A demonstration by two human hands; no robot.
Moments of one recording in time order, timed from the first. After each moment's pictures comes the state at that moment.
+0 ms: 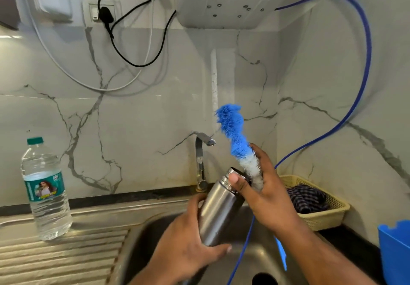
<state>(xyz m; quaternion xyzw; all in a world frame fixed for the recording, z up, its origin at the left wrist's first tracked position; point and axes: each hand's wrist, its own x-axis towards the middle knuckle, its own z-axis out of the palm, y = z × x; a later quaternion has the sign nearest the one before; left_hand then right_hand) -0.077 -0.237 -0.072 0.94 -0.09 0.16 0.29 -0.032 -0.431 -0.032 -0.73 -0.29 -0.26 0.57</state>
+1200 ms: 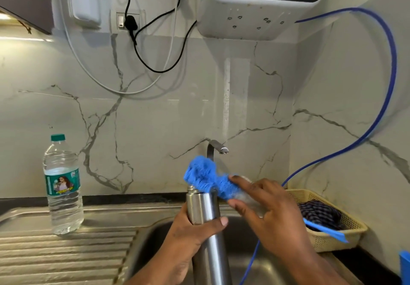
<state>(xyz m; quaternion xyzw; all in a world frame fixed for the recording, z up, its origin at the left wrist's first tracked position) -0.064 -0.234 -0.075 0.68 -0.01 0.12 0.72 -0.031 -0.427 -0.044 -0.80 -0.29 -0.43 0.29</state>
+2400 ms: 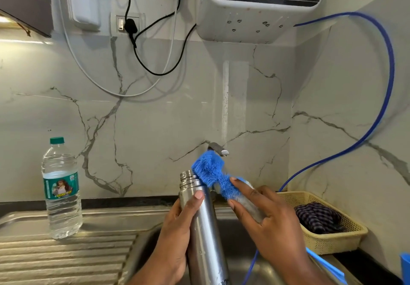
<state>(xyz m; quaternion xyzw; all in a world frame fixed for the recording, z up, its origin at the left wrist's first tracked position) -0.077 -0.233 -0.054 0.55 -0.03 0.14 0.82 -0.038 -0.416 -0.054 -0.80 -0.26 -0.41 0.36</state>
